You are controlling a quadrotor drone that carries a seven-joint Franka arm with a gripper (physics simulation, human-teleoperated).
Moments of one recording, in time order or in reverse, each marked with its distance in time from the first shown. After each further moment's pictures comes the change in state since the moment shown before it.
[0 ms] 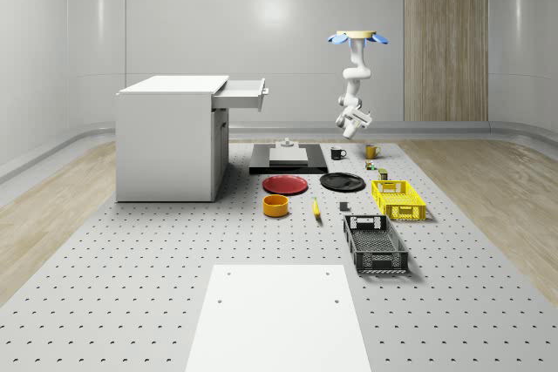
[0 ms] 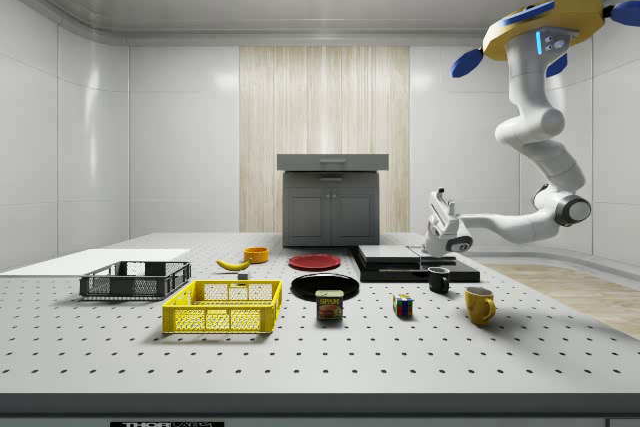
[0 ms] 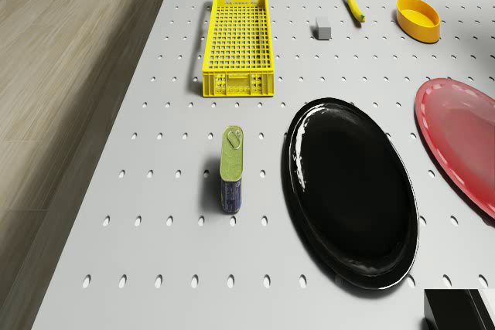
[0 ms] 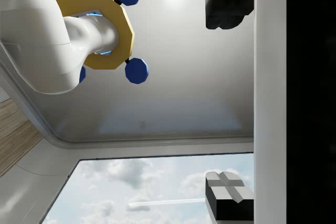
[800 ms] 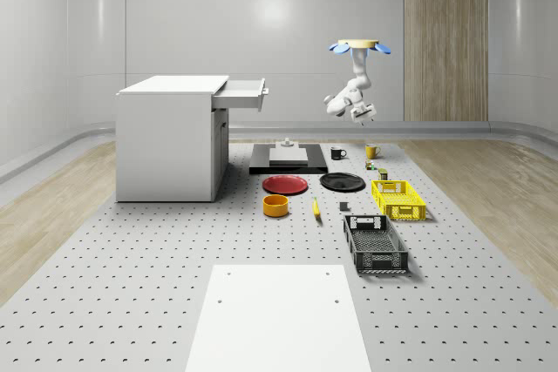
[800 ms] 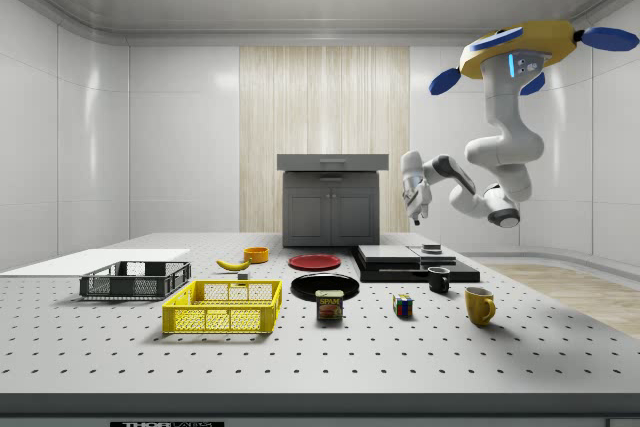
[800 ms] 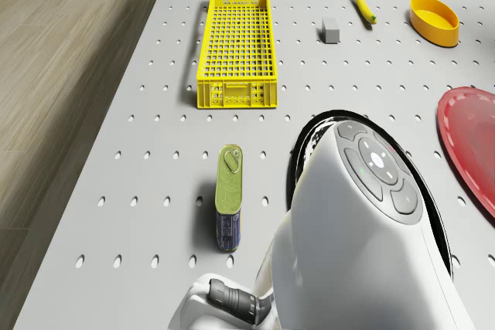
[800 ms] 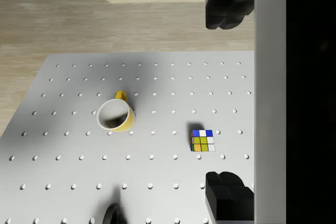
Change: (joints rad) arm -0.643 -0.199 0.786 -0.708 -1.393 -0.155 0.534
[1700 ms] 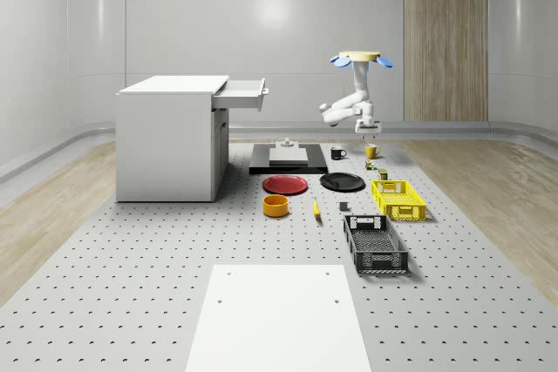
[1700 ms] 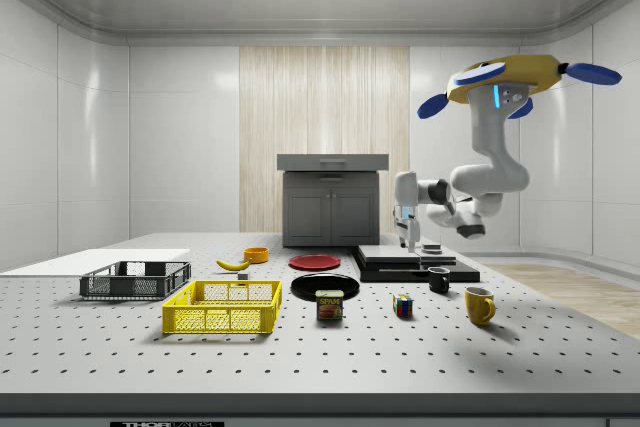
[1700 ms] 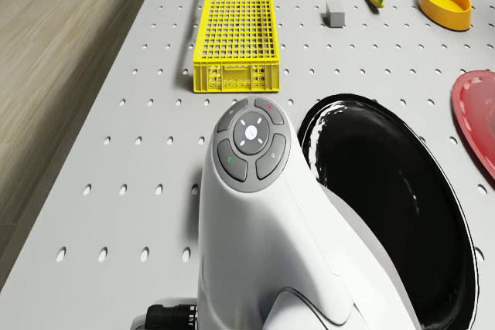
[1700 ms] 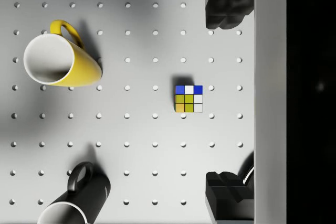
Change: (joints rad) arm -0.281 -0.141 0.144 -0.042 -0.118 -0.071 0.190
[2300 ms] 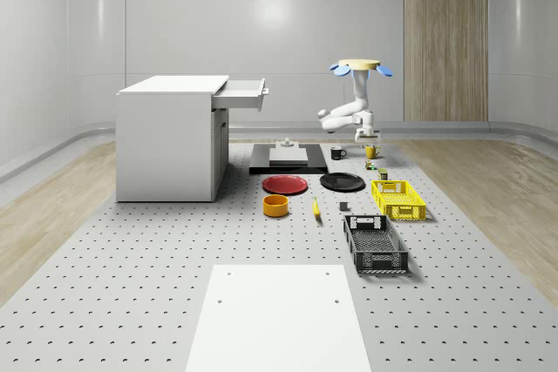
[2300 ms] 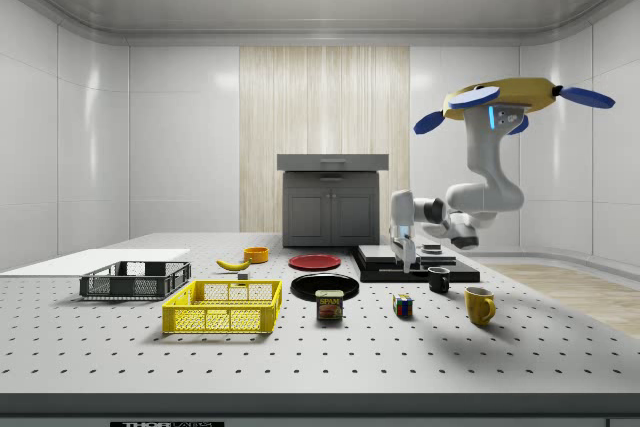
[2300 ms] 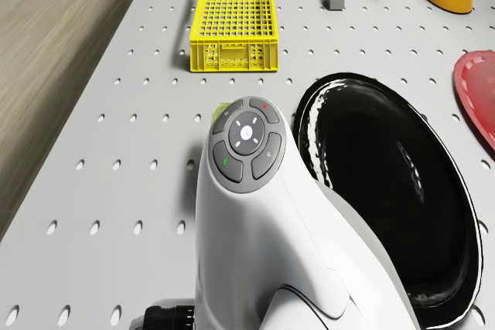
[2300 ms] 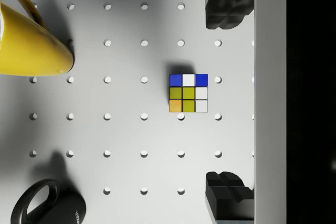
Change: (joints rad) arm -0.032 -0.065 0.026 0.004 0.031 0.051 0.028
